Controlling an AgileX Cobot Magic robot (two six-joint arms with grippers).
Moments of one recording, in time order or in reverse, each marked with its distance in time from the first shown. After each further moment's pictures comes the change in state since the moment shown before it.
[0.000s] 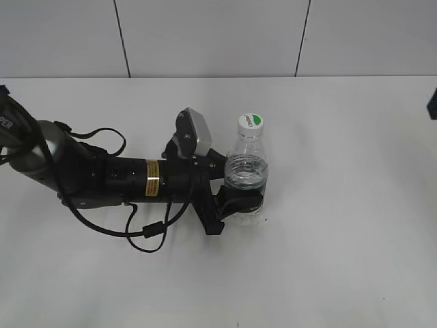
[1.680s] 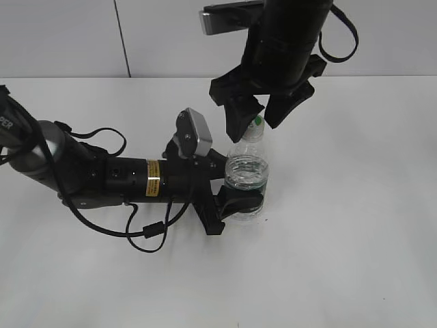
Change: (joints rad) left arm -0.002 0.000 0.000 0.000 0.002 0.000; right arm 0.580 0.428 -0.395 -0.045 0.001 0.007
